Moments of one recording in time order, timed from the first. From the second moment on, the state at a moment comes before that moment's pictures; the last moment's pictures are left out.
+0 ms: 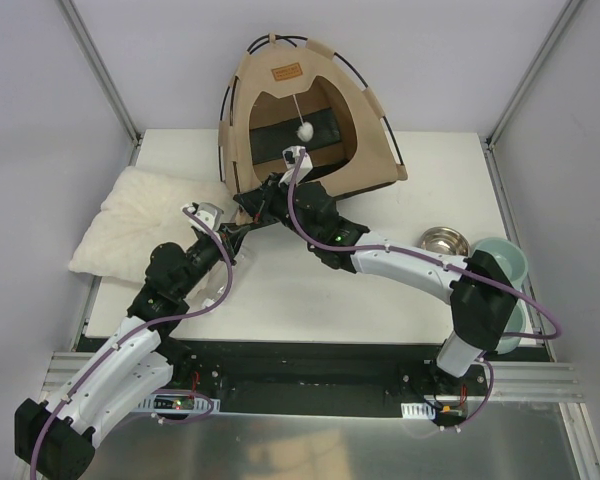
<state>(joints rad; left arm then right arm) -0.48 0.64 0.43 0.21 0.15 -0.11 0.99 1.68 1.30 0.34 0.14 0.71</state>
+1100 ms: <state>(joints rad) -0.48 0.68 0.44 0.20 0.15 -0.14 1.02 1.65 1.26 0.30 0.17 0.68</state>
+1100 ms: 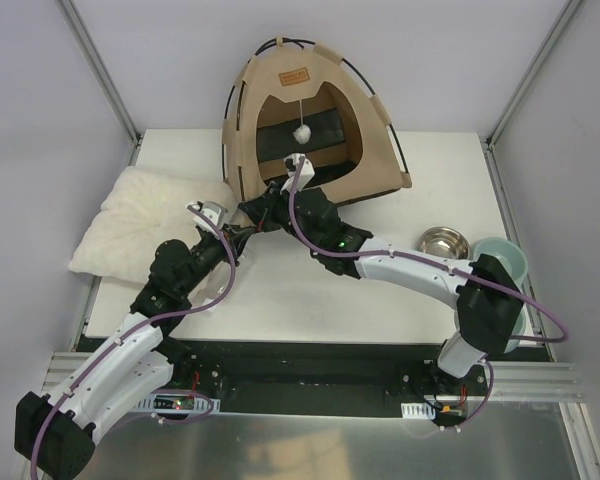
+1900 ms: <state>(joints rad) -0.48 0.66 0.44 0.21 0.15 -0.16 0.99 1.64 1.44 0.11 0.25 0.63</state>
